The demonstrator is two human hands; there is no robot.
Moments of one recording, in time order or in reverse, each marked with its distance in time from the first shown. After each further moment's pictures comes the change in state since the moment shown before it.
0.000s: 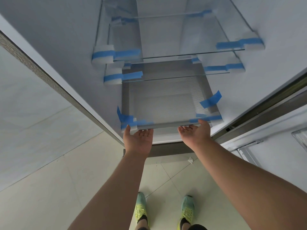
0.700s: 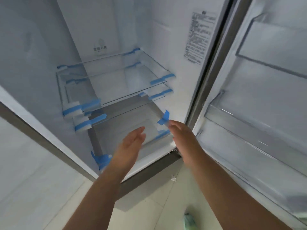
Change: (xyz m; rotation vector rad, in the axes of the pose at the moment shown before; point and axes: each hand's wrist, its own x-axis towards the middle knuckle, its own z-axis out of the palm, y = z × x) left_hand -0.162 -0.003 0.089 1.829 -0.708 0.427; right_hand -0.204 -0.005 0.009 -1.004 0.103 -0.825
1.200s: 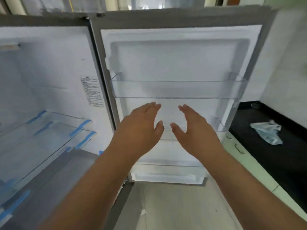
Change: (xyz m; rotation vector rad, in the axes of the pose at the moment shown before) left_hand -0.102 0.219 0.113 0.870 -0.291 1.125; right_hand -0.226 -0.066 -0.175 -0.732 0.809 -0.143
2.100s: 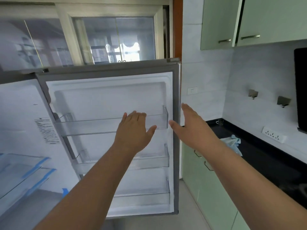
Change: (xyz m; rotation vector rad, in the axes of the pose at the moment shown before) left_hand 0.106 0.141 0.049 0.190 0.093 0.082; right_hand 0.008 0.115 -0.173 0.085 0.063 0.119
